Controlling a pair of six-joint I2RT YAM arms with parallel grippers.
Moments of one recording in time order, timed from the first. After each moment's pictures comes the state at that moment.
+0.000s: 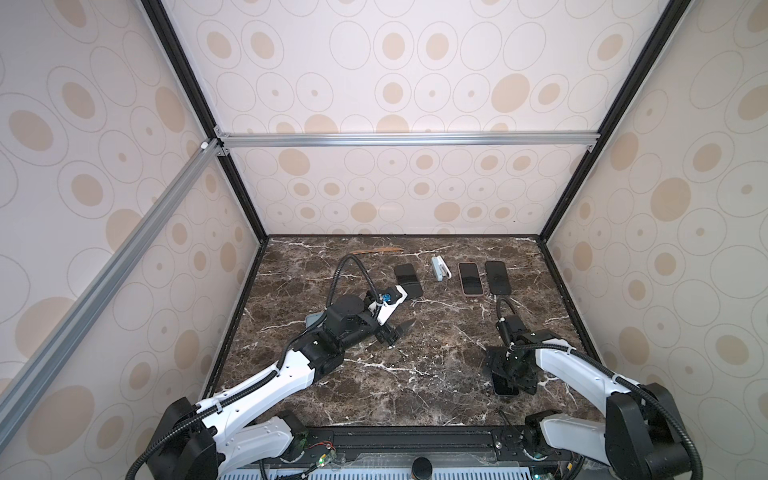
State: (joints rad) left arm -0.74 1.09 0.71 0.12 0.15 0.22; right arm 0.23 1.23 0.56 -0.87 0.00 0.70
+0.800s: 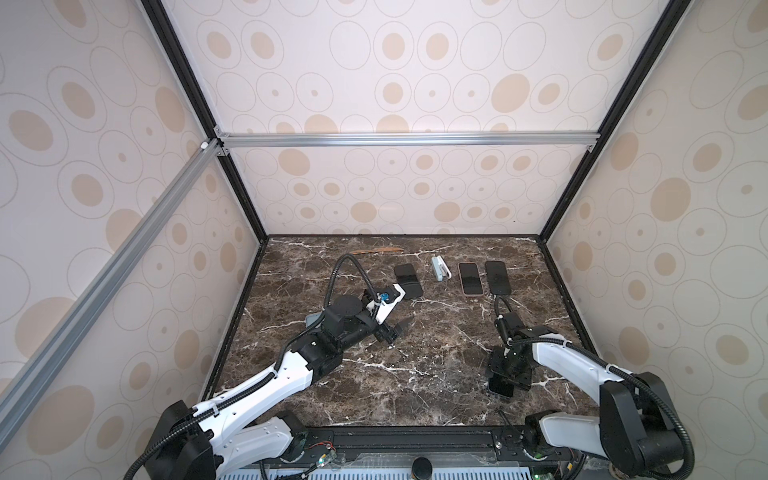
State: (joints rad) left arm -0.74 1.08 0.71 0.12 0.11 0.22; right arm 0.24 1.25 0.58 -0.87 -0.03 0.64
